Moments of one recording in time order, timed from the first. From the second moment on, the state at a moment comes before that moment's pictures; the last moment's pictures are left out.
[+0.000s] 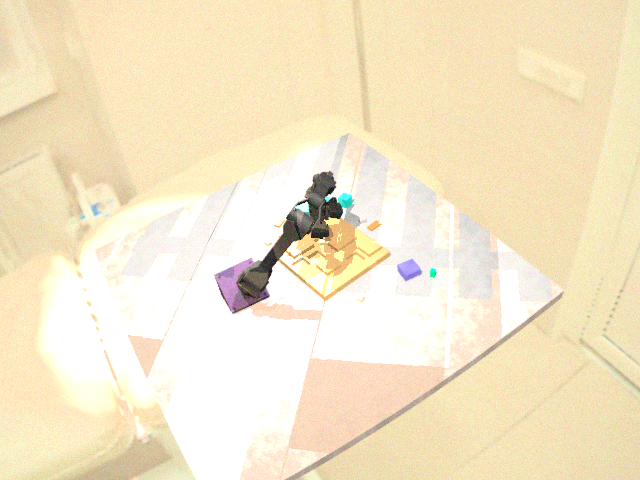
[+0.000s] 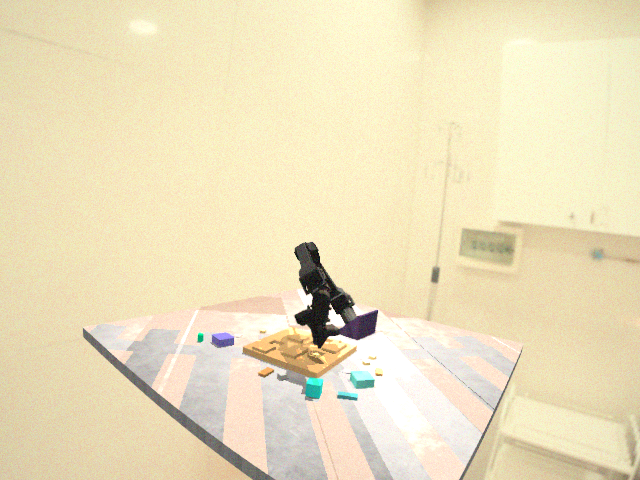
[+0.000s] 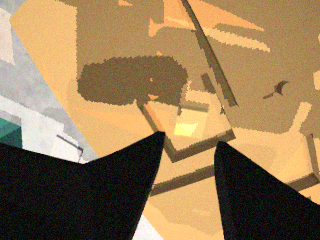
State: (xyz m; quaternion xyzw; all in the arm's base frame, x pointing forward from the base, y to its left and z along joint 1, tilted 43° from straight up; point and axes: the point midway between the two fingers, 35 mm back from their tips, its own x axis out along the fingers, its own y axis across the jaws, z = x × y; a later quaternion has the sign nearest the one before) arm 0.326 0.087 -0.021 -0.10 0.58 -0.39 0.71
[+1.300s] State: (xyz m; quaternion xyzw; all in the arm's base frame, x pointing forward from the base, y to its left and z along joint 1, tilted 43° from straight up) arm 0.330 0.076 -0.034 -0.09 0.57 -0.39 0.71
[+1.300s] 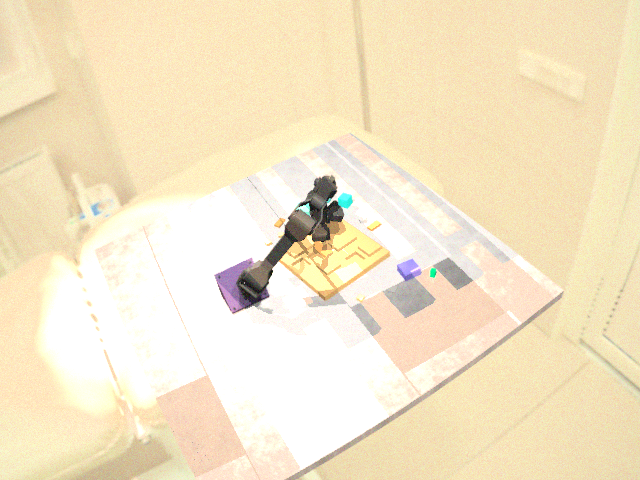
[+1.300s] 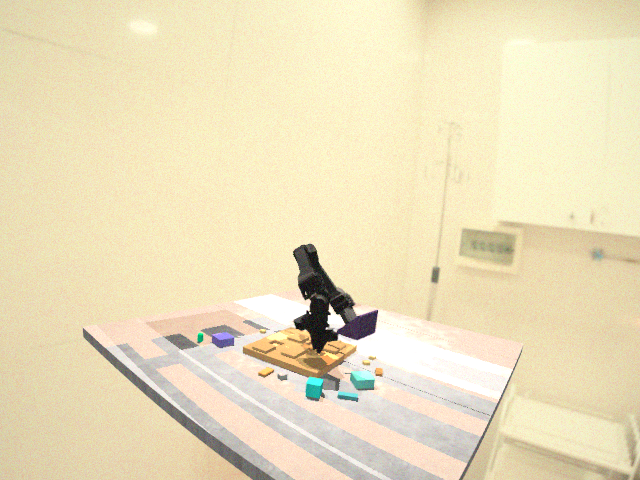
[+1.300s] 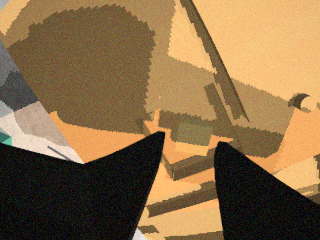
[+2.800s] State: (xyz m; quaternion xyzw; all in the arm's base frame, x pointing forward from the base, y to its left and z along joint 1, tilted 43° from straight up) arm 0.329 0.067 -0.044 -0.09 0.57 -0.39 0.71
